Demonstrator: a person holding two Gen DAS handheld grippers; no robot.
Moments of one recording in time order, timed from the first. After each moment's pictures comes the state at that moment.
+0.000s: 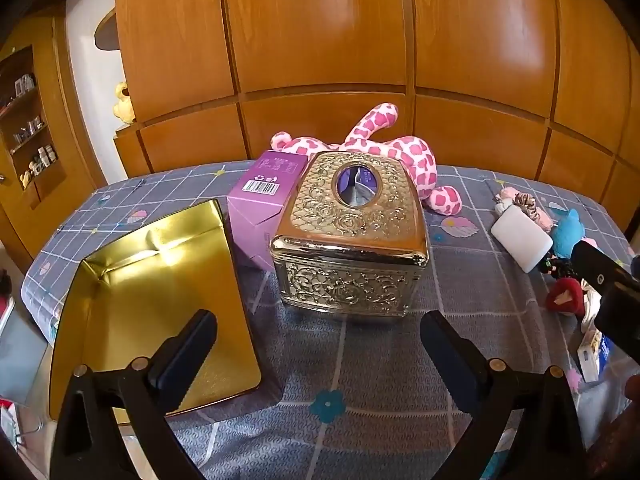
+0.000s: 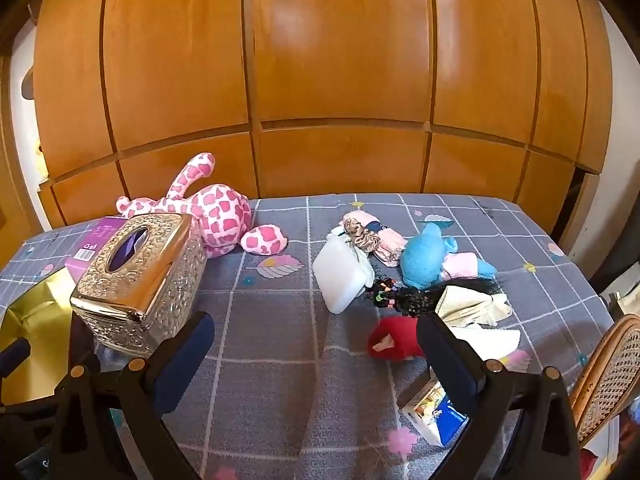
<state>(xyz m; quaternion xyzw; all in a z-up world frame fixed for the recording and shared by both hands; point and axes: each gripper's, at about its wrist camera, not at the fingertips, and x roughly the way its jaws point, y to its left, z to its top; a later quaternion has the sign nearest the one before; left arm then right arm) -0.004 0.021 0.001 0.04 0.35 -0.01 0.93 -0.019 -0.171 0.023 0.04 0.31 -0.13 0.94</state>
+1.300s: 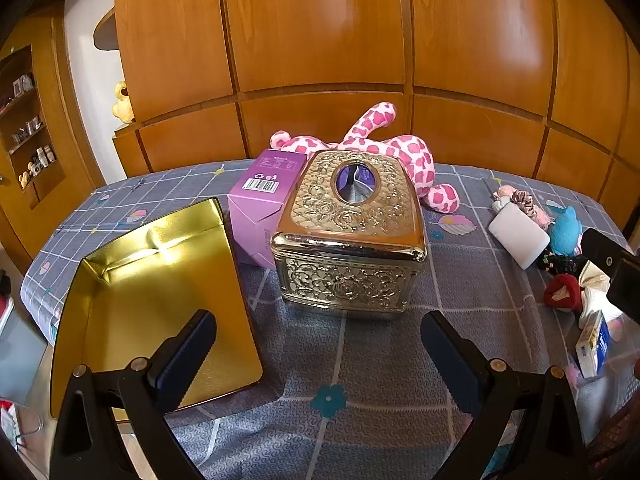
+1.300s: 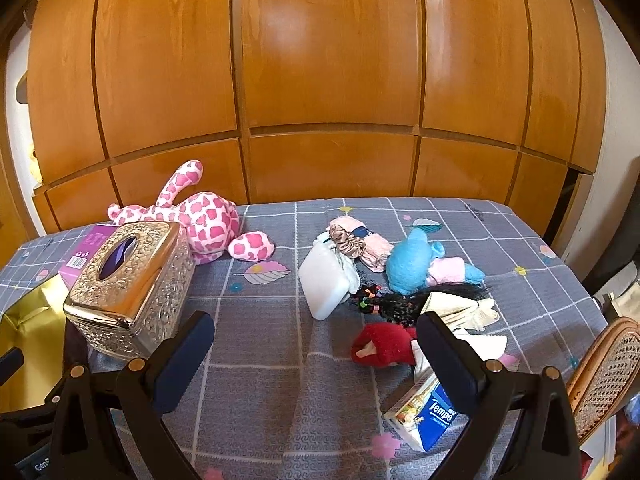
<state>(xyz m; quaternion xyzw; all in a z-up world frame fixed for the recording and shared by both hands) -0.008 0.016 0.003 0.04 0.36 -0.01 0.93 -0.023 -0.185 0.028 0.04 0.30 -0.14 0.94</state>
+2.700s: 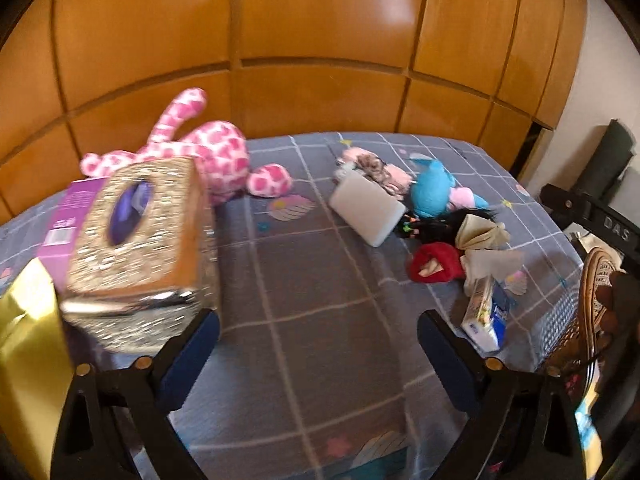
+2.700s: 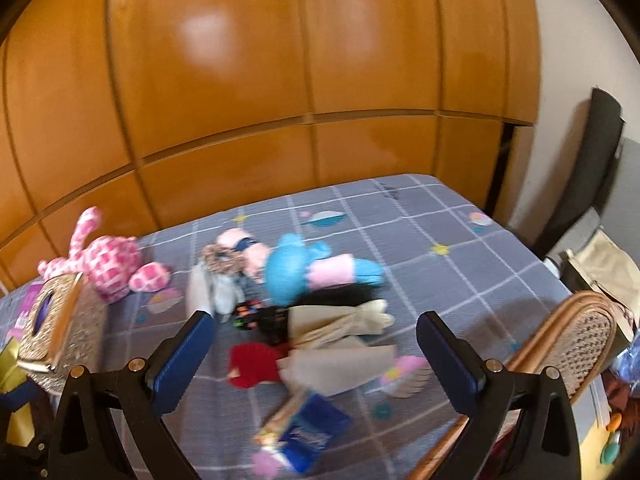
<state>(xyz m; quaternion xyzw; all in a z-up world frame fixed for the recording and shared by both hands) 0.028 -0.090 0.002 0.06 0.41 -0.27 0.87 -0.053 -0.311 0.041 0.12 0.31 -0.25 0.91</state>
